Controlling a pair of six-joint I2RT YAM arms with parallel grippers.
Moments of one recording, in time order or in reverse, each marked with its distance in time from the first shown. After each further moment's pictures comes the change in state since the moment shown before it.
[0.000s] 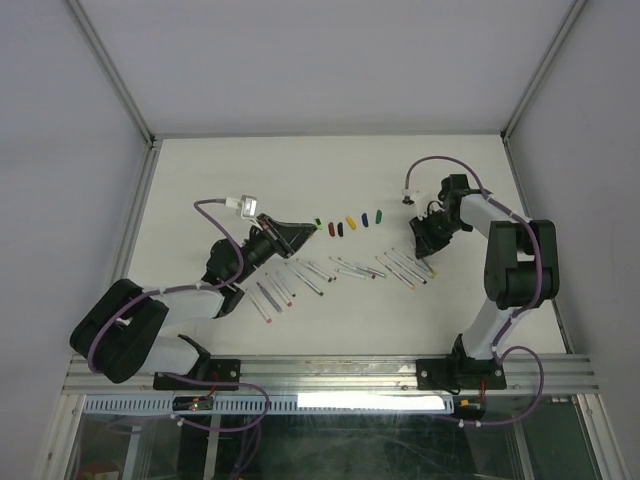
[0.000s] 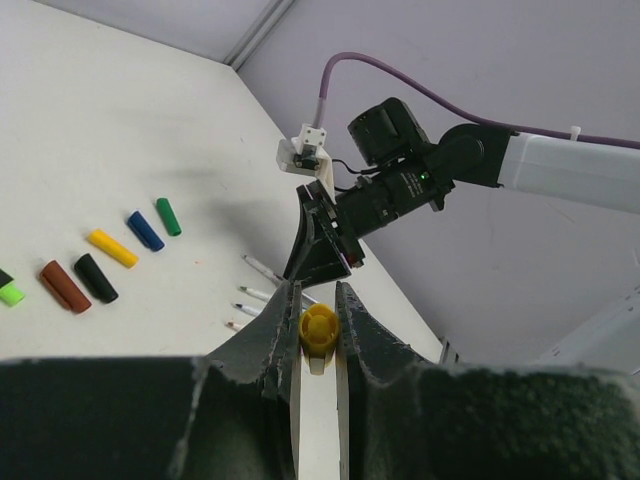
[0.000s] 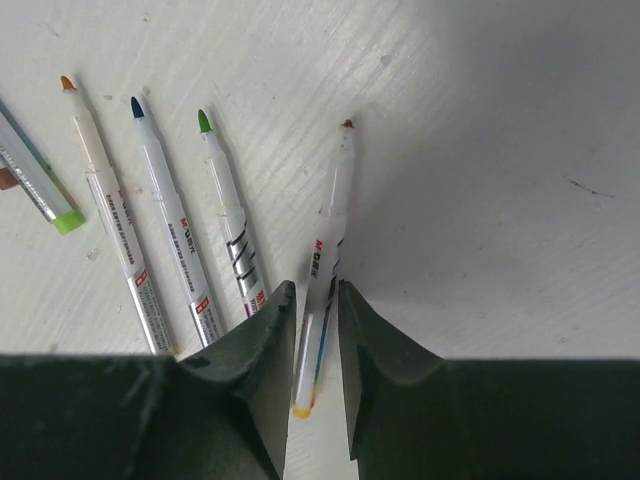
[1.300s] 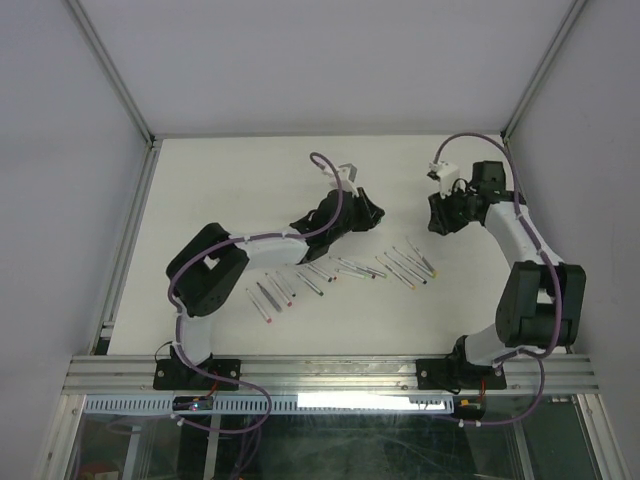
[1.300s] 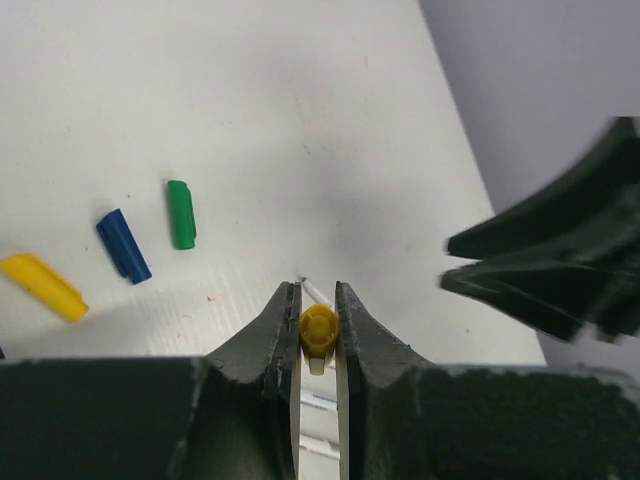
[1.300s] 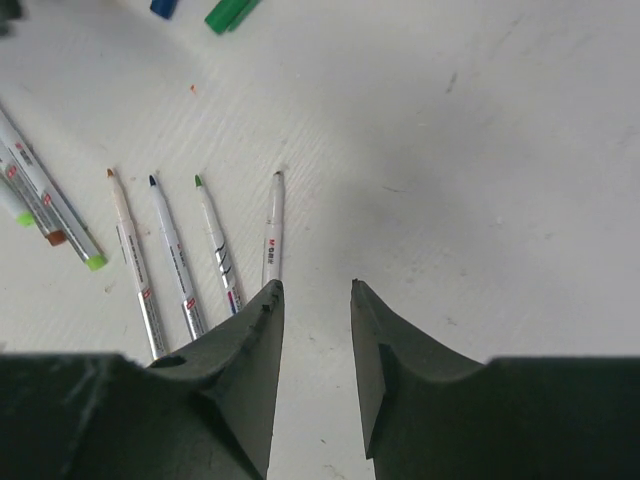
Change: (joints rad) left arm -0.276 0.561 0.799 -0.675 -0.348 0.050; right arm -0.074 -0.238 -0.008 0.089 -0.034 0.058
